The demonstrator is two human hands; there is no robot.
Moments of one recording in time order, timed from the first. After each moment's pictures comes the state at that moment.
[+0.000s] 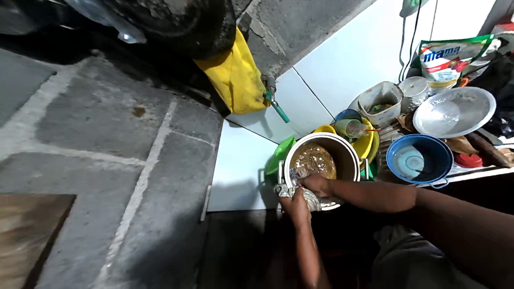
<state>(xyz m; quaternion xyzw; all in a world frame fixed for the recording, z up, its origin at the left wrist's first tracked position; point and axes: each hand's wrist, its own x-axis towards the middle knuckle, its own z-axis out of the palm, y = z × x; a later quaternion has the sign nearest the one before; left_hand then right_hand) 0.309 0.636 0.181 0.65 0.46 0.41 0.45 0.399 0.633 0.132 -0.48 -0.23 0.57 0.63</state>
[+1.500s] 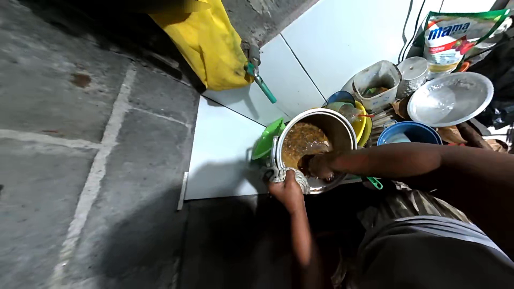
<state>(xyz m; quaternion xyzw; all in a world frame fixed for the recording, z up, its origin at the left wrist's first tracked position) 0.328 0.625 0.174 0.65 0.39 0.51 0.41 0.455 0.594 0.139 -0.68 -0.59 0.42 0.14</state>
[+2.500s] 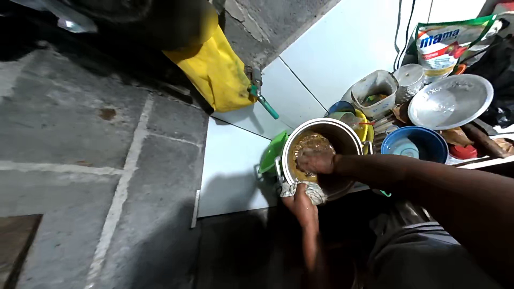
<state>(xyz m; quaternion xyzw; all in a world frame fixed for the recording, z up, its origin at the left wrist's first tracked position) 0.336 0.614 0.173 0.59 0.43 0.46 0.51 0.482 0.626 0.103 -0.64 -0.70 0.13 0.28</state>
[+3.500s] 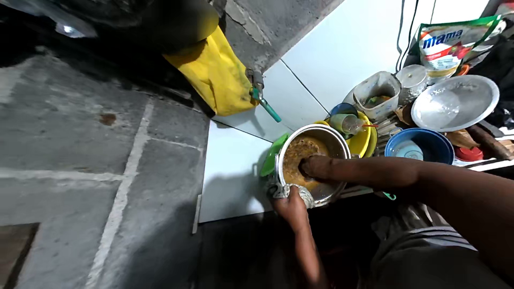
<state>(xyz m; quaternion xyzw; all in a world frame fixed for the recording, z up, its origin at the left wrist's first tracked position) 0.329 0.642 0.189 0.69 0.43 0.45 0.37 0.471 0.634 0.135 -0.72 -0.58 0.29 0.25</state>
